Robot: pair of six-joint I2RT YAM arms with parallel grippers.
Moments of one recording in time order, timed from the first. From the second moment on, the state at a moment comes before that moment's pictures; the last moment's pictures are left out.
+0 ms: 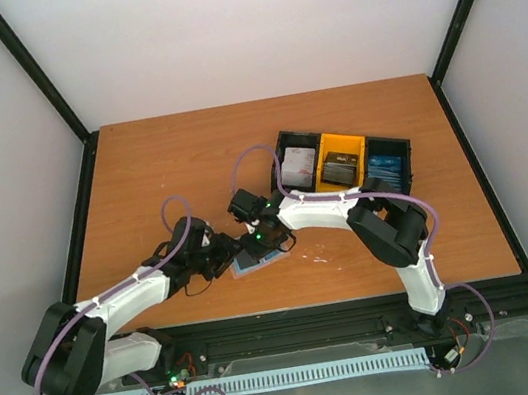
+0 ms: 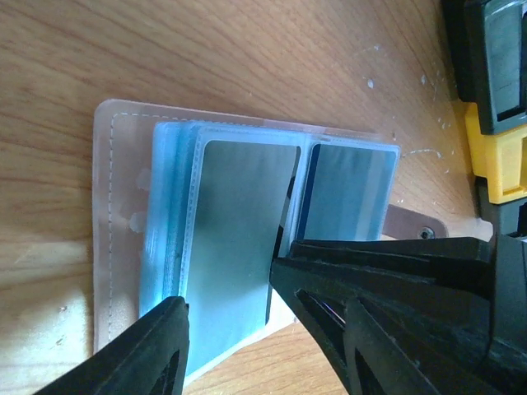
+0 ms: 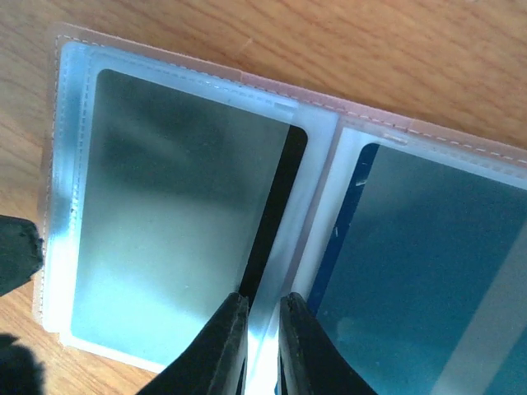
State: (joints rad) left arm -0.52 1.21 0.45 -0.09 0.30 -1.13; right arm 0.94 2.01 1.38 -0.64 -0.13 0.44
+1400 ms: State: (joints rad) left arm -0.52 1.28 0.44 -0.05 0.34 -1.07; right arm 0.93 2.01 1.36 -0.61 -0.17 0.45
